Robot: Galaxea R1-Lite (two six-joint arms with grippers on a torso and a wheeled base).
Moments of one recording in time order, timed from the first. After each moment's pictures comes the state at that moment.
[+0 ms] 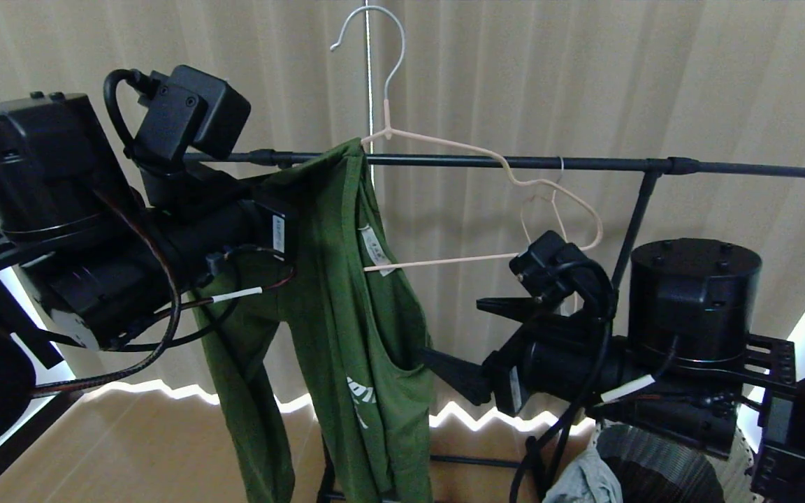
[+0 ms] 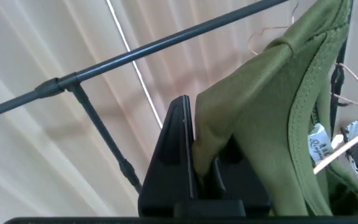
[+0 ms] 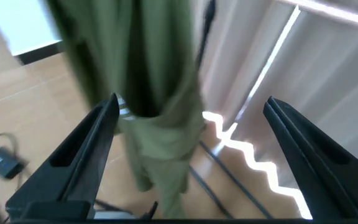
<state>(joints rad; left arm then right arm) -0.53 1.55 -0.88 -0.72 0.12 0.30 0.77 1.68 -0.75 -0.63 0.00 0.02</state>
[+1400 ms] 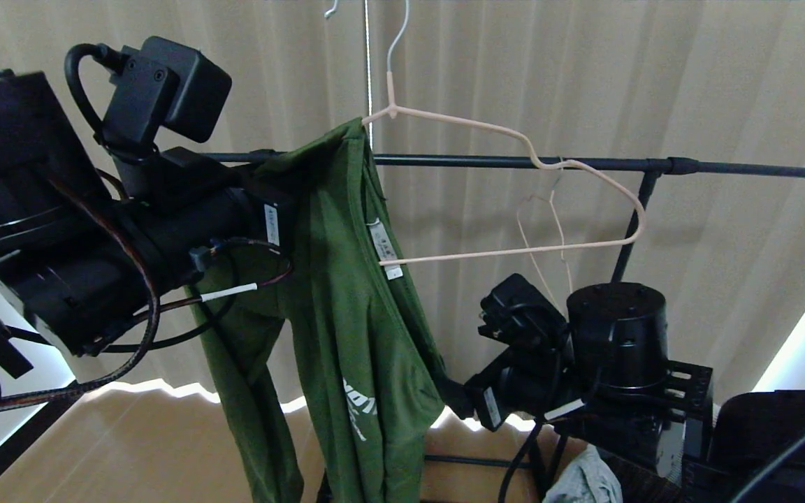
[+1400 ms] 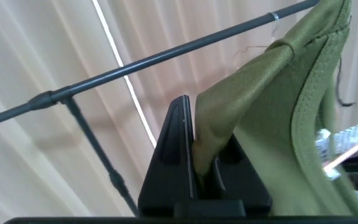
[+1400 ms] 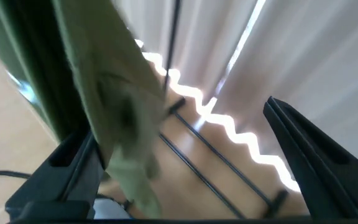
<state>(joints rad) -0.55 1.51 -0.88 -0.72 0.12 0.28 0.75 1.81 -0.69 -0.71 -0.11 0.01</state>
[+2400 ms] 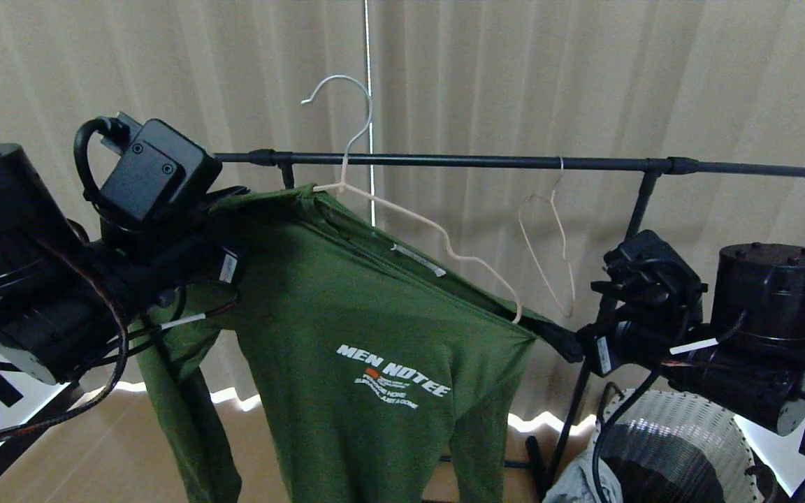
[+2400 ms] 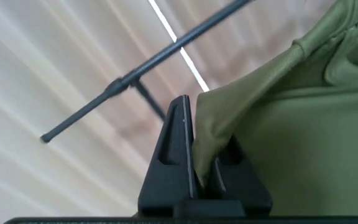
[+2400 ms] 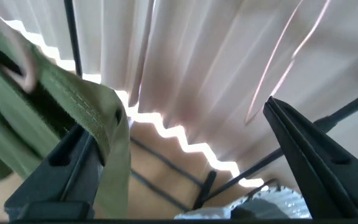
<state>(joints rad) -0.39 1.50 -0.70 -0.88 0.12 0.60 0.44 1.61 -0.59 -0.70 -0.11 -0.15</state>
